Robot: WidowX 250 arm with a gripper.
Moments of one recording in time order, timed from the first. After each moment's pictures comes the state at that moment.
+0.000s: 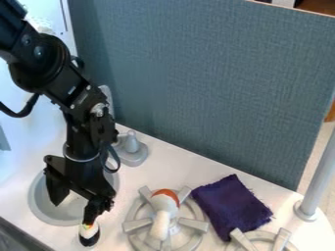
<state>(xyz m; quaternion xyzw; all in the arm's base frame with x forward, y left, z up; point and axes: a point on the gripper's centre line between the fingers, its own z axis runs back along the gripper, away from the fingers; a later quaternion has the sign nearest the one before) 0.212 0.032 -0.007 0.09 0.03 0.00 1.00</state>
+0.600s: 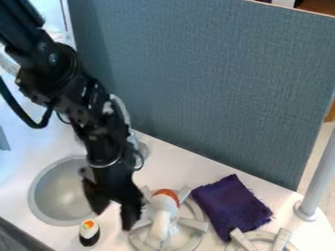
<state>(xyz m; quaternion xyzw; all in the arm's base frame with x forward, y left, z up) 0.237 -0.016 -0.022 -0.06 -0.02 -0.05 1.00</state>
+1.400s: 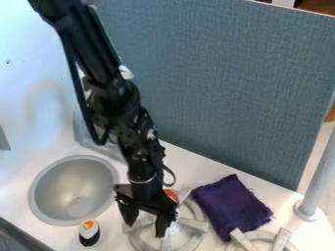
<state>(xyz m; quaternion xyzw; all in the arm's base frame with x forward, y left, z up) 0.274 -0.041 -0.081 -0.05 0.01 0.02 1.00</state>
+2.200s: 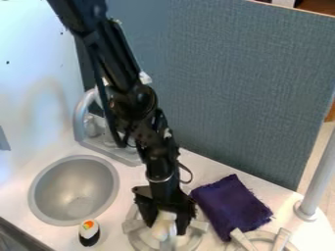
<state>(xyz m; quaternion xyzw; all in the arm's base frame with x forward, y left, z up) 0.293 -0.064 -0.093 -0.08 0.02 0.04 1.00</state>
